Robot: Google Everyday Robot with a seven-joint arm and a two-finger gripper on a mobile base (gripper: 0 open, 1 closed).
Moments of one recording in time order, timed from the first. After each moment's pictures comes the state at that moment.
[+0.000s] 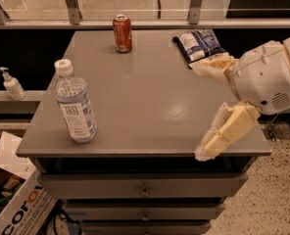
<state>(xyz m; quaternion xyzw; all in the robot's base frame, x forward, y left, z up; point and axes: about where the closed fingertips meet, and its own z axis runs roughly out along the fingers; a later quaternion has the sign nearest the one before) 0.401 -0.094 0.952 -0.62 0.66 0.22 0.36</state>
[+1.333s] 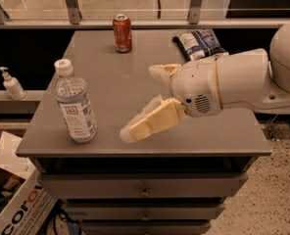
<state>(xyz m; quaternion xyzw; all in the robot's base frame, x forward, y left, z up) 0.434 0.006 0.944 -0.50 0.68 0.34 0.43</state>
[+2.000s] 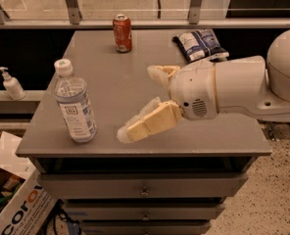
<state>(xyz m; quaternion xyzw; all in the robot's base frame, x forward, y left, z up) 0.435 0.012 0.942 -0.49 0.67 0.34 0.44</state>
